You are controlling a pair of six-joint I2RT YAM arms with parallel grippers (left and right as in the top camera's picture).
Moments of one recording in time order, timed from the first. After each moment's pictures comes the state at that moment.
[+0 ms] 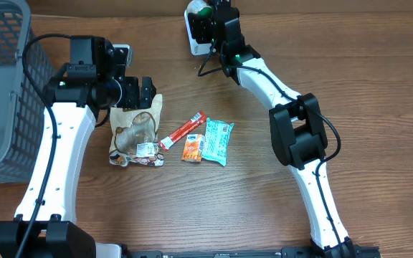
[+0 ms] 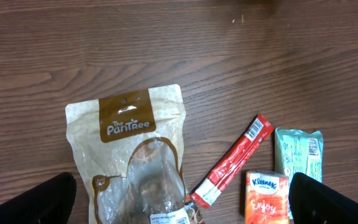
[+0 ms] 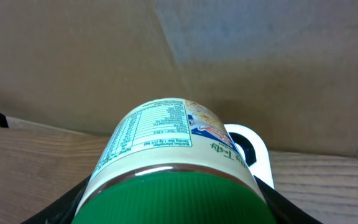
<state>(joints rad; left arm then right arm) -0.03 1.57 1.42 -0.89 0.19 0.00 0.41 2.60 2.15 0.12 -0.01 0.34</state>
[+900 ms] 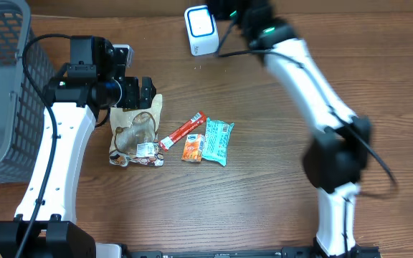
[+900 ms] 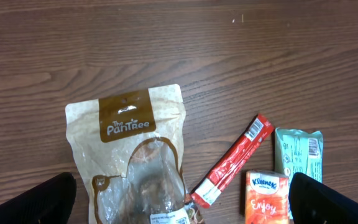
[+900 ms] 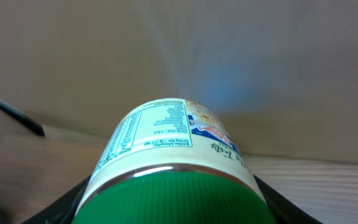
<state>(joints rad) -0.03 1.57 1.42 -0.89 0.19 0.00 0.35 2.18 2.14 -0.36 -0.04 0.35</state>
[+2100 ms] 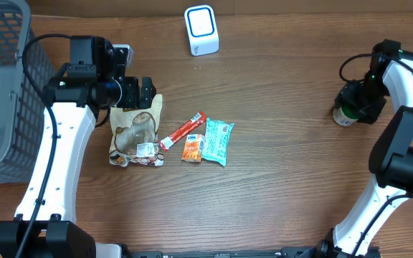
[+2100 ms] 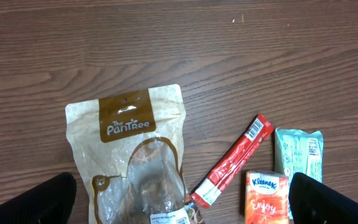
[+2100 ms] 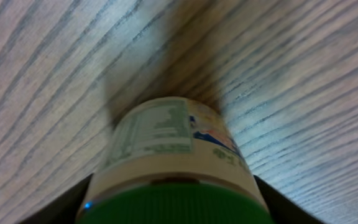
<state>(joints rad) -0.03 1.57 1.42 -0.89 0.19 0.00 -0.31 2.18 1.72 -1.14 -0.03 0.36</state>
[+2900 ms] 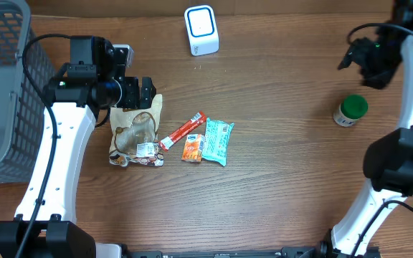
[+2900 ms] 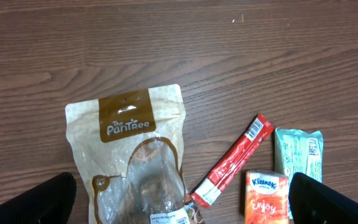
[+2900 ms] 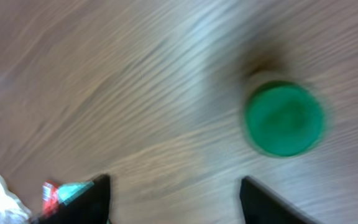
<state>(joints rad) -0.03 1.57 1.42 -0.89 0.19 0.00 -0.21 2.13 2.23 -1.54 -0.21 0.33</state>
